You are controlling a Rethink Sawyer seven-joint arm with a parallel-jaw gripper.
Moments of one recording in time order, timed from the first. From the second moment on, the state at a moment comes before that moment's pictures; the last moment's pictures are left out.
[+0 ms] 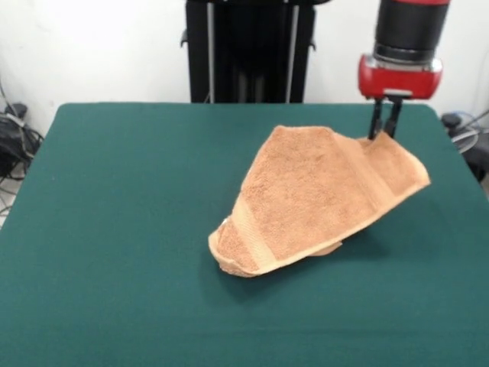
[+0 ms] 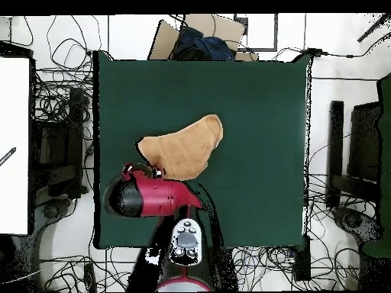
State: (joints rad) arm 0.03 -0.72 -0.03 1.93 0.05 0.18 1.82
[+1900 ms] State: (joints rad) arm -0.76 -1.12 0.39 2.15 0.02 0.50 1.79
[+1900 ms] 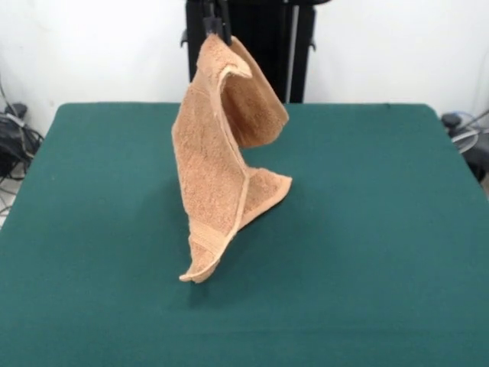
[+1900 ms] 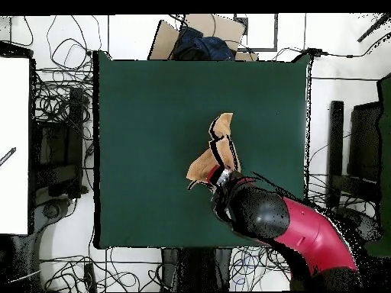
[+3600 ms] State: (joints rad) arm -1.10 -1.05 0.55 2.07 -0.32 0.66 1.71
